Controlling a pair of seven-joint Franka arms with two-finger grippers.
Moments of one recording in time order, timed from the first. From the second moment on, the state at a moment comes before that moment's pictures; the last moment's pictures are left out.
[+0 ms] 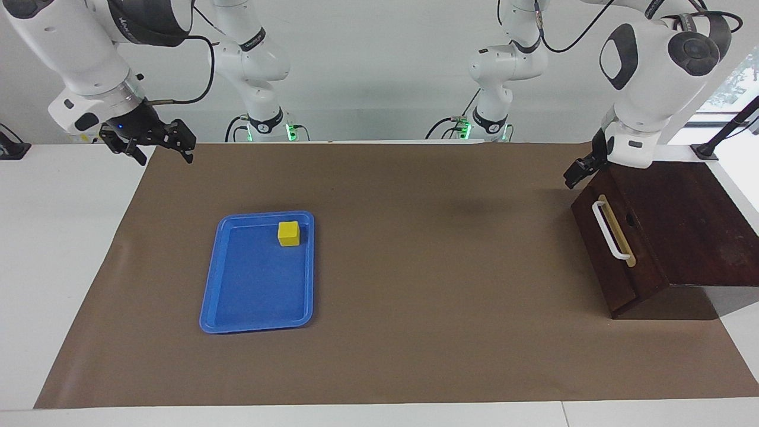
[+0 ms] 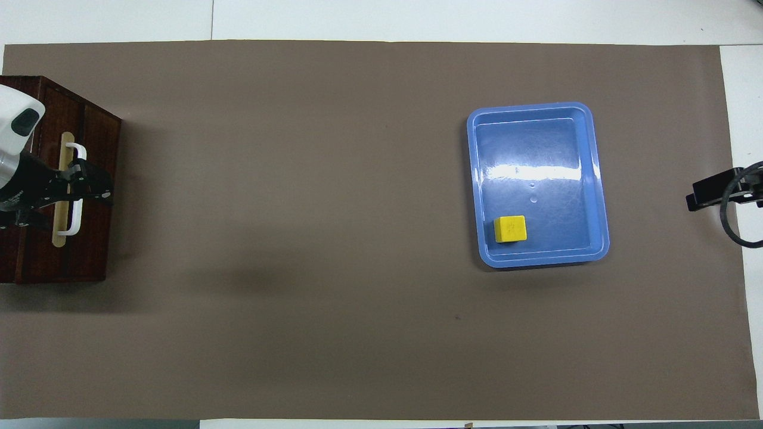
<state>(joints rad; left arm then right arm) 0.04 0.03 -0.10 -1.70 0.04 1.54 -0.35 -0.17 0.00 0.07 -1.59 0.00 1.44 -0.12</state>
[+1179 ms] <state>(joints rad) 0.00 0.02 -0.11 -1.64 0.01 1.46 -0.21 -0.16 0.00 0.08 -1.57 -0.04 1.44 -0.12</state>
